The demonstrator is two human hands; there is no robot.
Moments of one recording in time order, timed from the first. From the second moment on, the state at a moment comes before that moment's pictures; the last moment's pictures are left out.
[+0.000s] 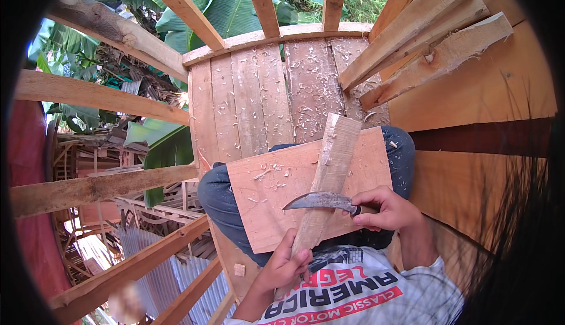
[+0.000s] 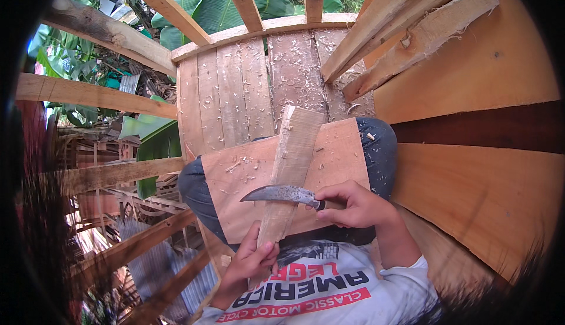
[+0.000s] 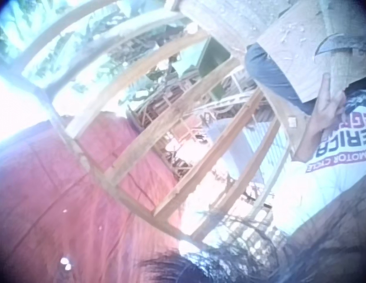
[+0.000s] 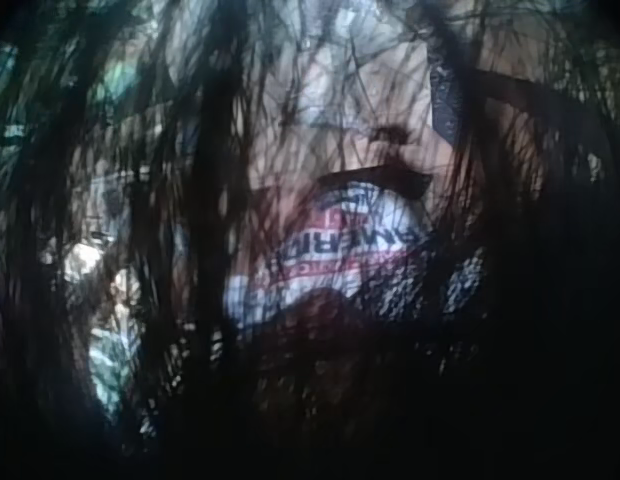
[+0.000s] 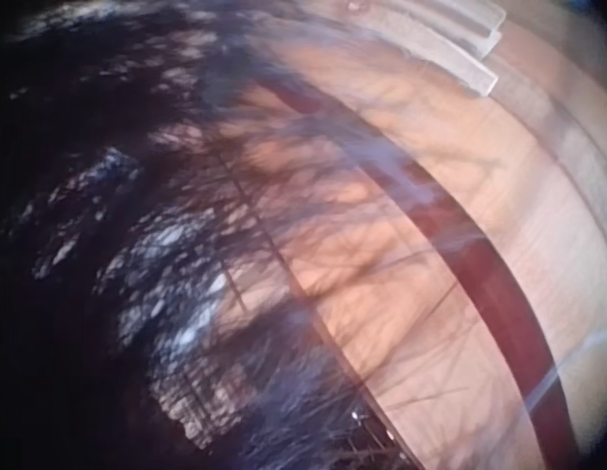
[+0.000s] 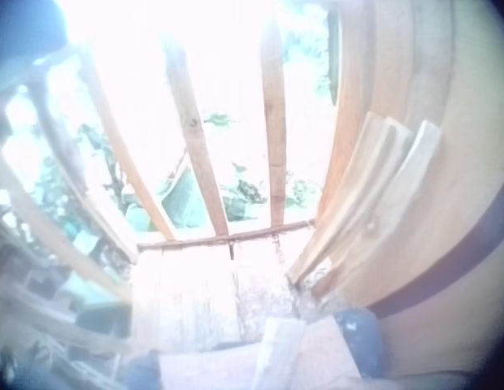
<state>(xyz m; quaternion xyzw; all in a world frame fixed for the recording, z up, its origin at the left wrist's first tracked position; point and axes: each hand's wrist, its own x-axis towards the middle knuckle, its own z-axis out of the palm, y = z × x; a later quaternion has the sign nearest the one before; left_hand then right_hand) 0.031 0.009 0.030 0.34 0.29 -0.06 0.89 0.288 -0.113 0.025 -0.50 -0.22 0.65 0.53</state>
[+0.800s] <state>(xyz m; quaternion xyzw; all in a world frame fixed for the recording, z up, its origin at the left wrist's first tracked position) 0.031 0.008 0.027 0.35 0.28 -0.04 0.89 0.286 -0.117 0.024 -0.52 -0.21 0.64 0.52</state>
